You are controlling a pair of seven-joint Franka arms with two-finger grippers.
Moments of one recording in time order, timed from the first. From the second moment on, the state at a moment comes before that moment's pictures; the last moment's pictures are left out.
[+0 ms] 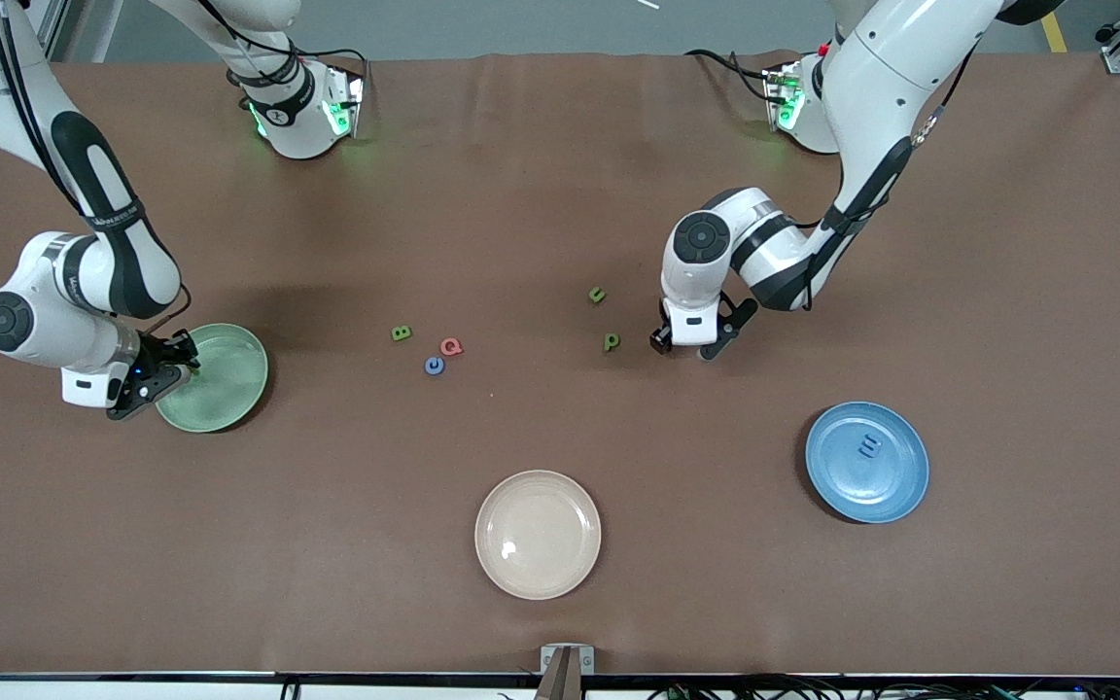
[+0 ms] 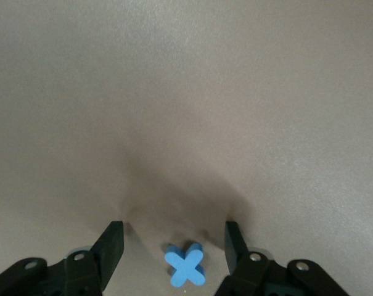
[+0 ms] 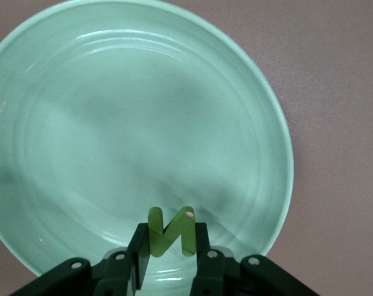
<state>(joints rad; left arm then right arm) -0.15 0.55 -0.49 -2.11 0.49 2.49 -1.81 -0.28 0.44 0.03 -2.11 -0.10 2.40 -0.80</state>
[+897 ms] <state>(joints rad) -0.17 0.55 -0.49 -2.11 0.49 2.53 -1.89 -0.04 0.18 0.08 -2.08 -0.09 2.11 -0.31</state>
